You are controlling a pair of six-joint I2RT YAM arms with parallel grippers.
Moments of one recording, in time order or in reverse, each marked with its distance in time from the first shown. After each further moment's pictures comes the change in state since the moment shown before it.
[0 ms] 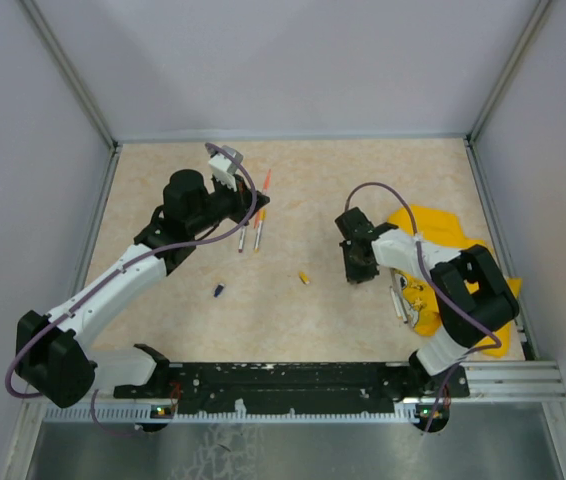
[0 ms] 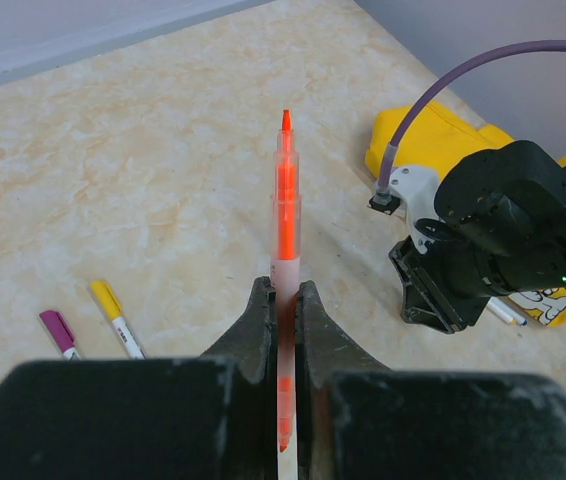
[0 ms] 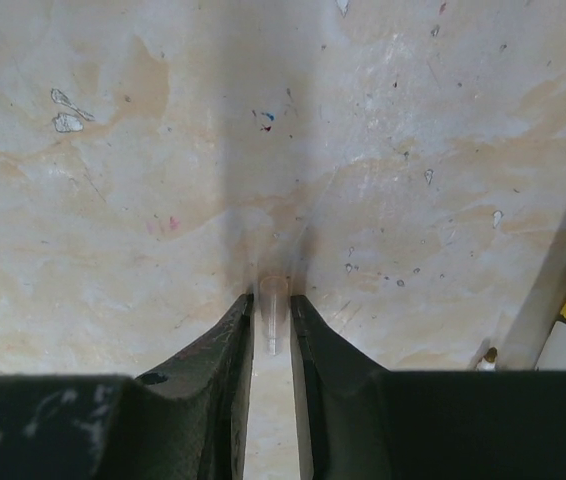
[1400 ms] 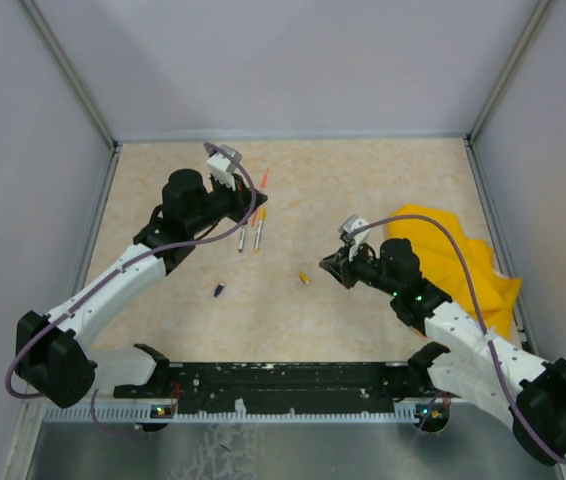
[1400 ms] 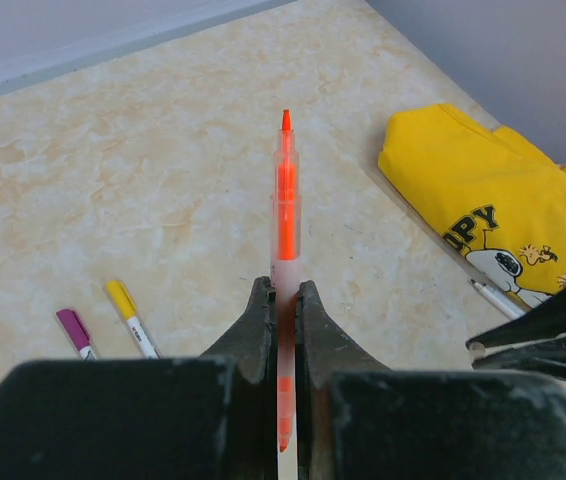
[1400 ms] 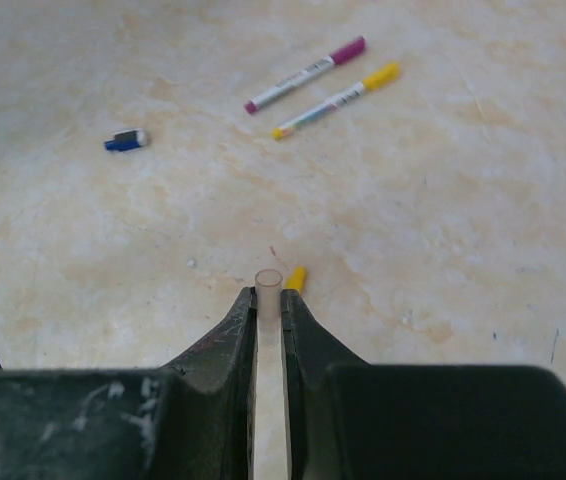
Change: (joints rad) left arm 0.005 0.000 0.000 -0.001 -0.016 0.018; right arm 0.056 -0.687 -0.436 0.713 -0.435 -0.349
